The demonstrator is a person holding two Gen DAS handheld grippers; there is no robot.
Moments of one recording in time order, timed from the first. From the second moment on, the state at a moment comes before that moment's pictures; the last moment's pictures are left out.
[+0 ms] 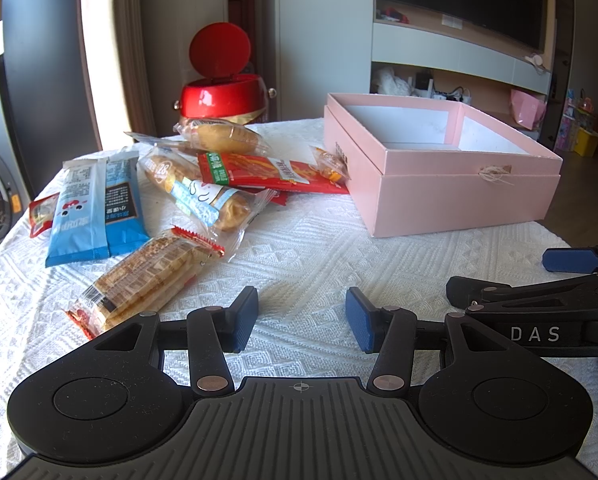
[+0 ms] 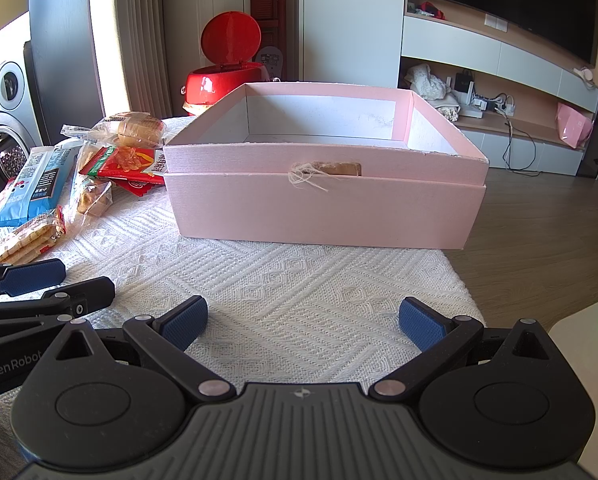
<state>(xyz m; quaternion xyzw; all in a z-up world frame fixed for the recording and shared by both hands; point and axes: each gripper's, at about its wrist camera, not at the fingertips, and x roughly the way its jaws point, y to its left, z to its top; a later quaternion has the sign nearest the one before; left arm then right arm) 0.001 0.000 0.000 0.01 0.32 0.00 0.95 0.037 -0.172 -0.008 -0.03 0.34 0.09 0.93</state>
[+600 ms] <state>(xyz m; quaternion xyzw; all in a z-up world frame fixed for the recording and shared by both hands) -0.002 0.000 0.000 0.00 0.31 0.00 0.95 0.036 -0.171 -0.008 -0.03 0.34 0.09 0.93</state>
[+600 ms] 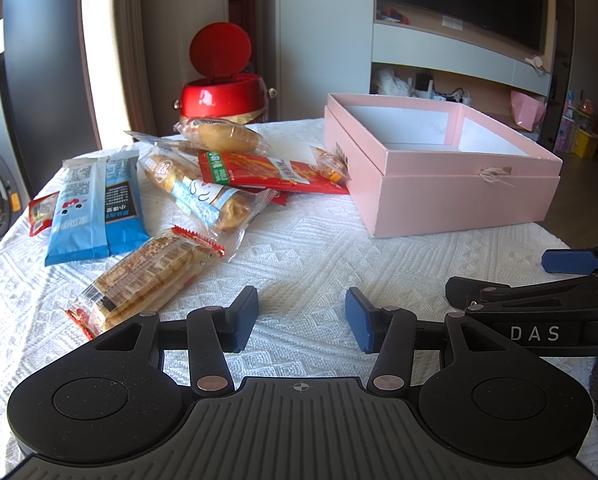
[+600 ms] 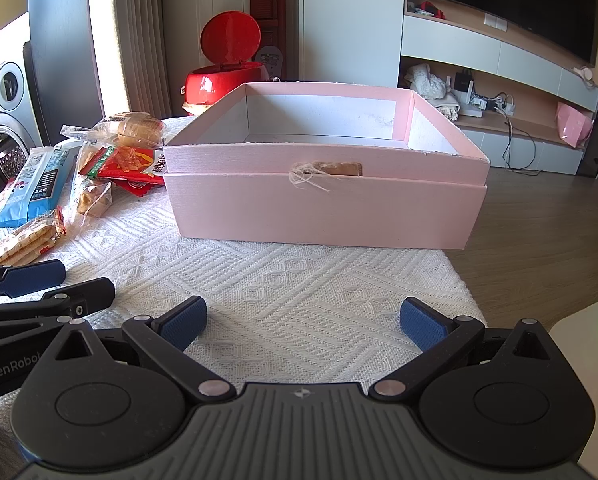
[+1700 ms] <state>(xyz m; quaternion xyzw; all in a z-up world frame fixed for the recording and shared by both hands) 0.083 0.220 0.029 -0.16 0.33 0.06 0.93 0.036 -0.164 0.005 -0.06 0.38 0.15 0.91</state>
